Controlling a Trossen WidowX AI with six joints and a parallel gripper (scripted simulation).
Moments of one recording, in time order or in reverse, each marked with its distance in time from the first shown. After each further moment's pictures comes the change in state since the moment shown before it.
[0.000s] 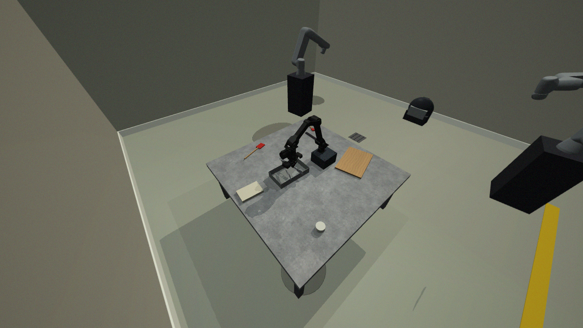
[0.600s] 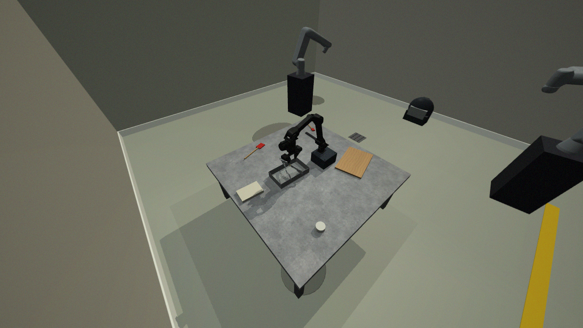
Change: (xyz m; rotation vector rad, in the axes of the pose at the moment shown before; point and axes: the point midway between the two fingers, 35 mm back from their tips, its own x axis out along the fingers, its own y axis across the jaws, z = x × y) arm -0.078 0.006 0.001 -0.001 -0.006 0.035
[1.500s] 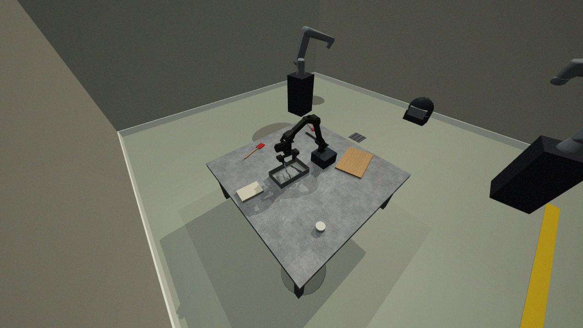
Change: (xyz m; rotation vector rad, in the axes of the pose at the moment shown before) arm 0.048 -0.004 0.045 0.265 -0.009 -0.011
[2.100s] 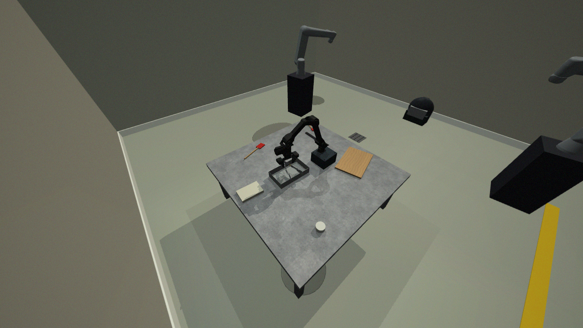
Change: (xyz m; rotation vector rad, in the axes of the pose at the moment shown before) arm 0.028 0.003 0.000 0.001 0.000 0.001
